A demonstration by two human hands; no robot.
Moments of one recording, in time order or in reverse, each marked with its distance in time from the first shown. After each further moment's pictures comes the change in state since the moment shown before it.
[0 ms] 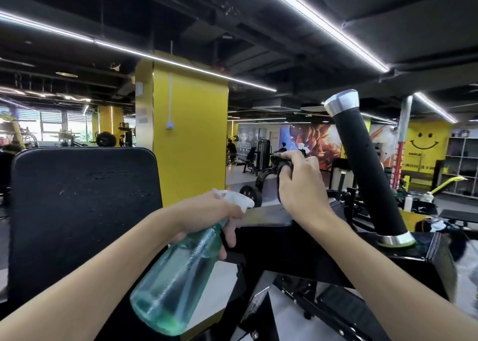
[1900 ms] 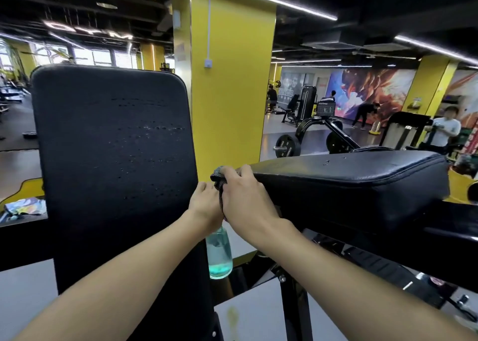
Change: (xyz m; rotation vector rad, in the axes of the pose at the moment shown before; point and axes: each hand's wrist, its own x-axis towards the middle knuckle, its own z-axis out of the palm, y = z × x) left_hand 0.095 -0.185 0.017 0.621 0.647 -0.108; right_hand -0.069 -0.009 0.165 -0.147 -0.531 -0.247
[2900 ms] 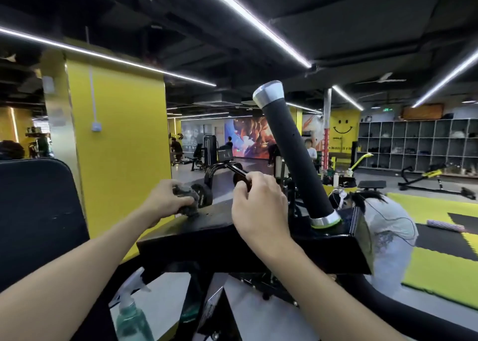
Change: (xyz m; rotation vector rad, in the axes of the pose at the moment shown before) left_hand 0.090 0.127 -0.062 -0.533 -0.160 0.235; right_hand -0.072 0.039 -0.159 0.038 0.574 0.505
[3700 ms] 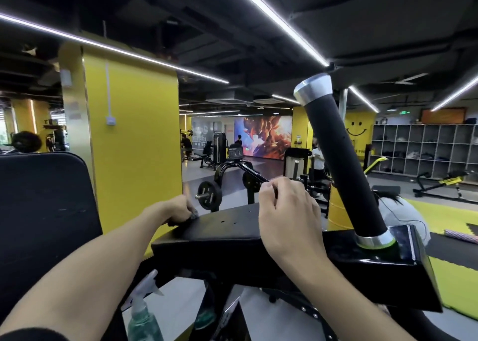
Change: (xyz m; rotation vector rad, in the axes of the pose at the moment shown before) left_hand 0.071 -0.067 0.004 0.420 -0.401 -0.157; right_hand 0.003 0.004 0.013 -0.059 -0.022 -0.007
